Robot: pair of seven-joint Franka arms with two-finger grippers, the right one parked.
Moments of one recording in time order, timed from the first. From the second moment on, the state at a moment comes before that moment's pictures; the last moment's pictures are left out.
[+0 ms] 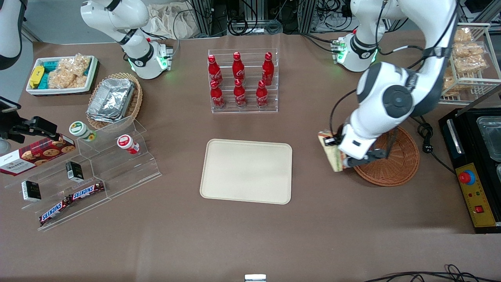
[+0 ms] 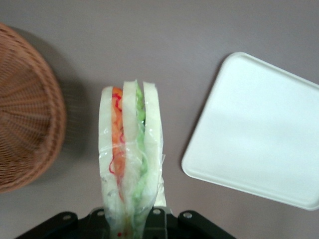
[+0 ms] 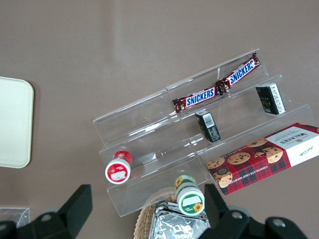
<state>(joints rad) -0.15 0.22 -0.27 -1.87 -0.09 2.09 -0.61</state>
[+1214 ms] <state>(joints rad) -0.37 0.63 -0.27 -1.75 0.20 2.49 -0.61</state>
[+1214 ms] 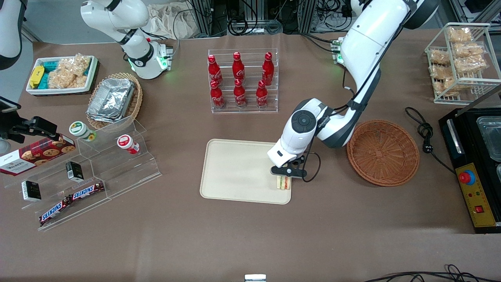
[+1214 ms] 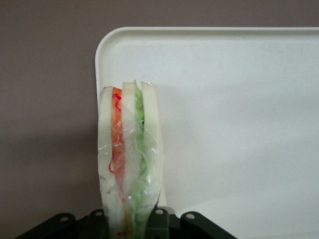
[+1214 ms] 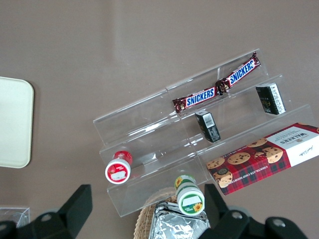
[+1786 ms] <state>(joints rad) -0.32 0.49 -0.26 -1.69 0.20 2.44 -0.74</state>
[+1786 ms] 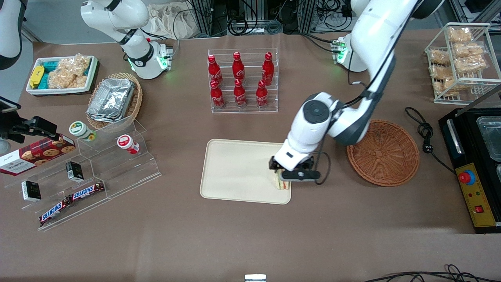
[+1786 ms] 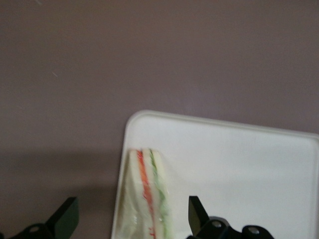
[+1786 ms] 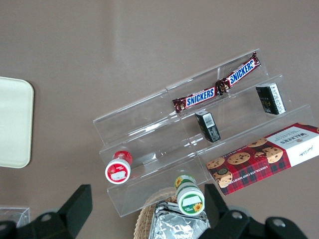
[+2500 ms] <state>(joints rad) -0.09 0.28 -0.25 -1.50 0.04 1.77 -0.48</state>
